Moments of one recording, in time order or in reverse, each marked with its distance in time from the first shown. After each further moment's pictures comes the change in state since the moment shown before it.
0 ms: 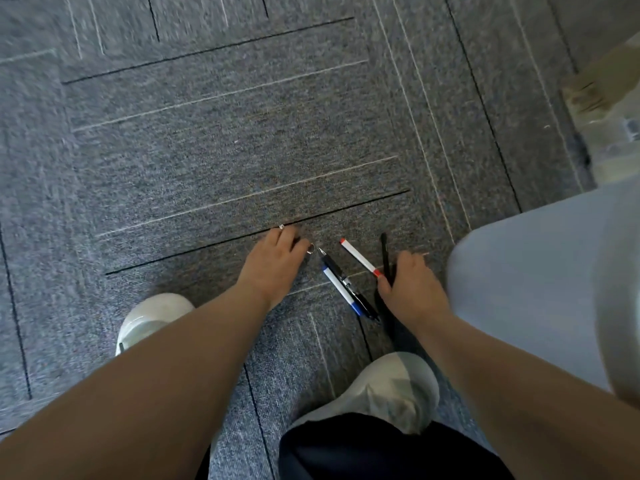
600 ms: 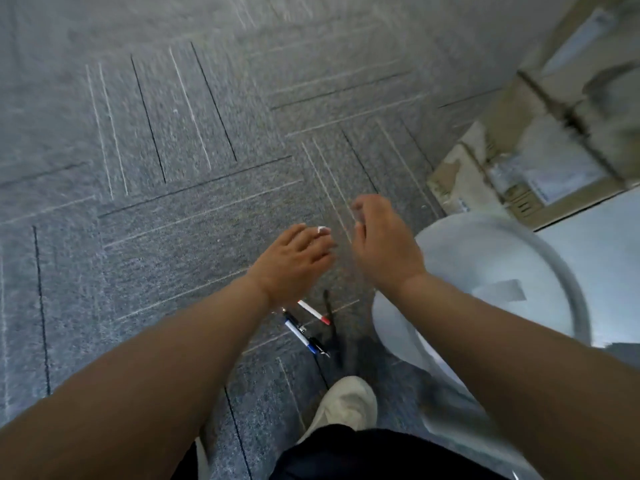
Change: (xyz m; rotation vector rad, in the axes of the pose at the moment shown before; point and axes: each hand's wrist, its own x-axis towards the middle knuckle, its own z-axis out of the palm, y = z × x) left_hand -0.024 0.081 -0.213 0.331 0.446 0.532; right_hand -0.090 -0.045 -0.238 0.329 0.520 -0.391
